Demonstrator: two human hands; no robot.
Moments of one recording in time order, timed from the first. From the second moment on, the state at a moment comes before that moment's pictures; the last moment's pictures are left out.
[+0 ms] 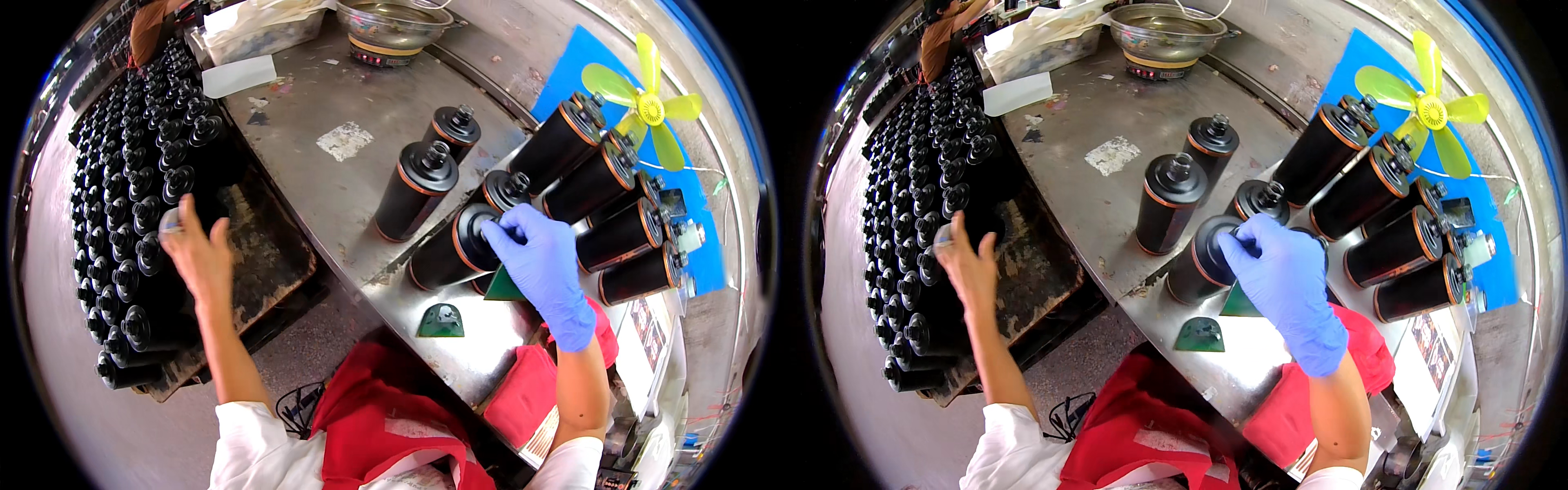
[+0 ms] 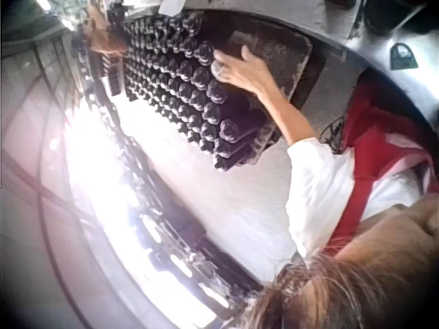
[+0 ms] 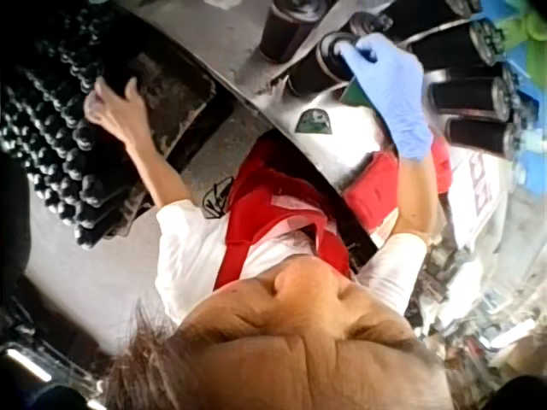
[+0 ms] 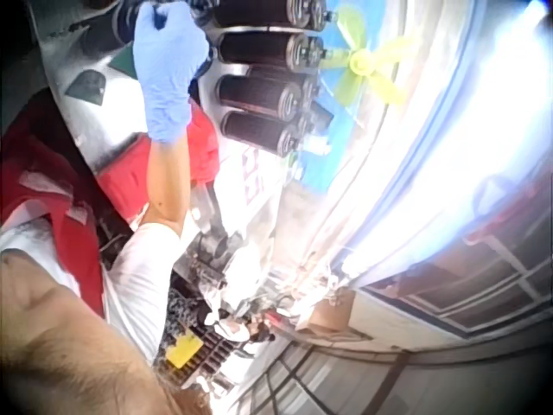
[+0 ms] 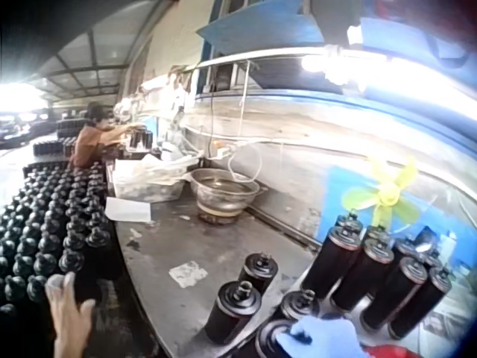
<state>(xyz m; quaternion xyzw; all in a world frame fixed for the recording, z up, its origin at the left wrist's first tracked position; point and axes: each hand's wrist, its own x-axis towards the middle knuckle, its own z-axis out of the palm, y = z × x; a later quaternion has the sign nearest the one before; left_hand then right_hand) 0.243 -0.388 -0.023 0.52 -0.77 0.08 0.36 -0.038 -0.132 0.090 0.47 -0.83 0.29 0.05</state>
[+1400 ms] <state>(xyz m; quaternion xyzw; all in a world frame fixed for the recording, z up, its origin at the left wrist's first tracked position) 0.002 -0.082 0.129 -0.41 -0.78 -0.46 0.08 -0.123 0.439 0.008 -0.15 -0.86 0.41 0.25</state>
